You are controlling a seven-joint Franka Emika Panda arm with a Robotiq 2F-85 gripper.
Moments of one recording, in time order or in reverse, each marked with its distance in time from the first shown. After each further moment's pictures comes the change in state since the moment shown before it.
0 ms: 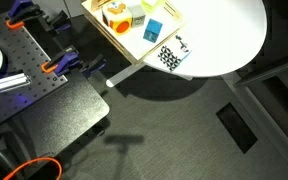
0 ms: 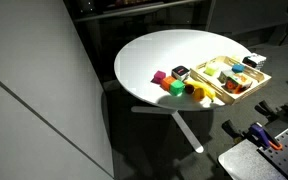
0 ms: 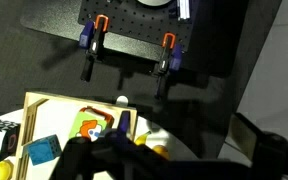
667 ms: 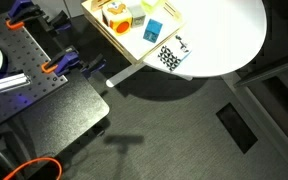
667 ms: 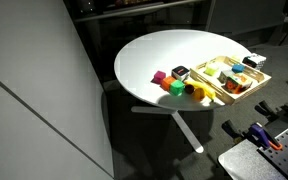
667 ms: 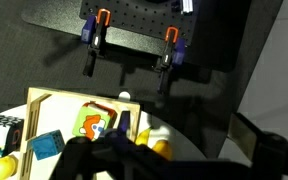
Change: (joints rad) arm -0.010 0.010 0.000 -0.001 -0.005 0.035 0.001
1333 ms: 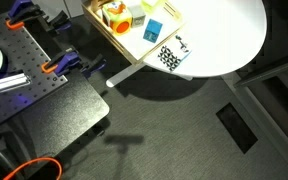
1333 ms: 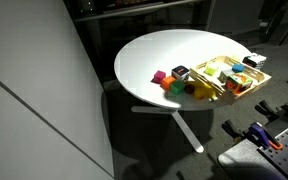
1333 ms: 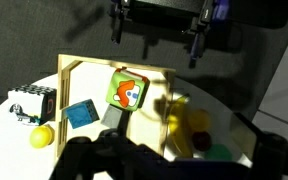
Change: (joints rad) arm -0.062 0.120 -0.013 0.000 -0.085 0.244 0.000
